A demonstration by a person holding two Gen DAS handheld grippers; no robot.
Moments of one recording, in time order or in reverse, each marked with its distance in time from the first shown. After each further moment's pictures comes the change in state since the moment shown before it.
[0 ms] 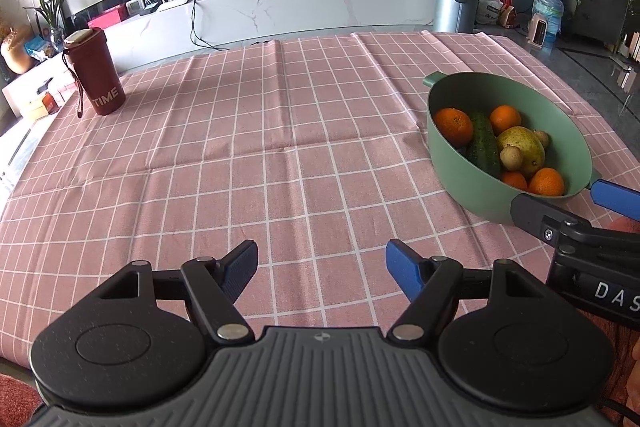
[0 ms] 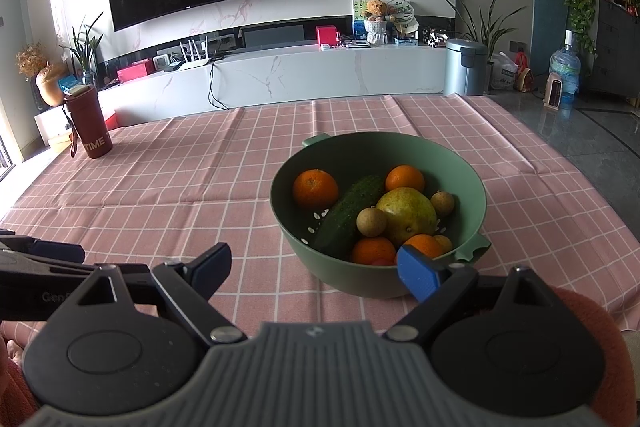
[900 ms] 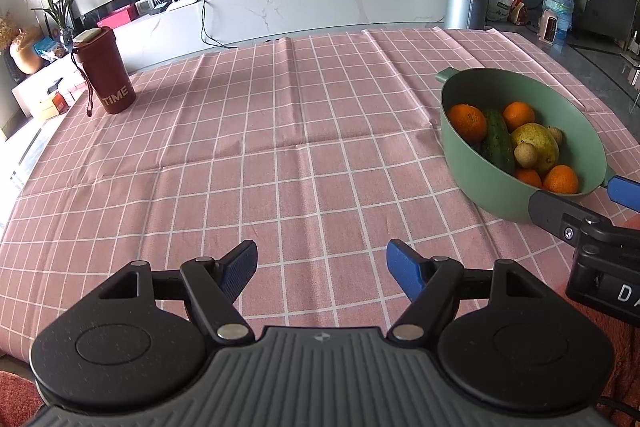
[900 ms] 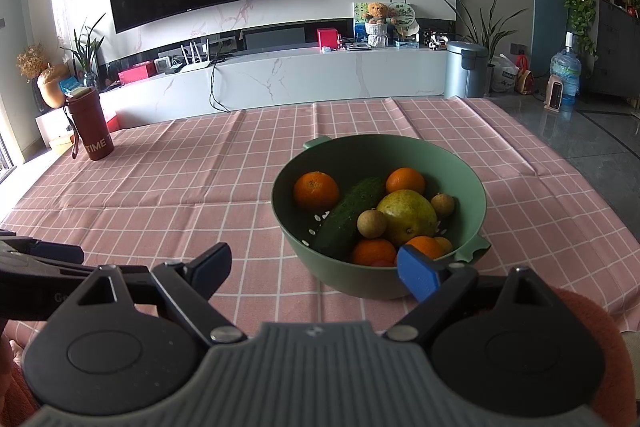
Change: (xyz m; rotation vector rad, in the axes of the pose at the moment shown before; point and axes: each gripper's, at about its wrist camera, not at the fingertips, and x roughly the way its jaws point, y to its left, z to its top) left arm 0.005 0.001 0.000 0.005 0.005 0.042; right arm -0.001 0.002 -0.001 0.001 -0.008 0.002
